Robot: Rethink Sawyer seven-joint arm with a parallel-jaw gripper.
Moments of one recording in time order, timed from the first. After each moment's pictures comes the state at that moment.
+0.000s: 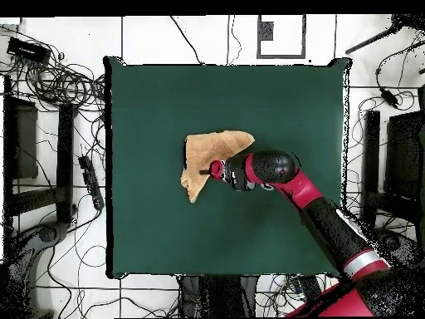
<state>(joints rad) -0.91 -0.03 0.74 1.55 -0.18 0.84 1.46</state>
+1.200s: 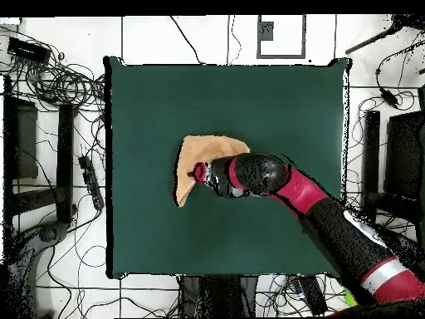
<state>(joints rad) -0.80 -0.38 0.72 1.82 -0.05 0.66 1.57</state>
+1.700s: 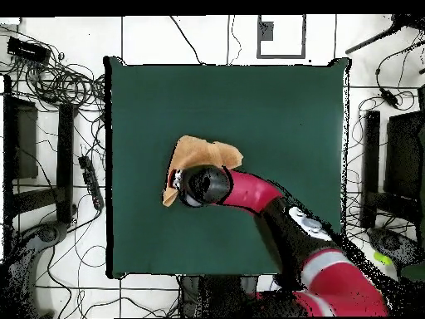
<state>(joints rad) -0.39 -0.50 0.36 1.82 -0.03 0.43 1.83</state>
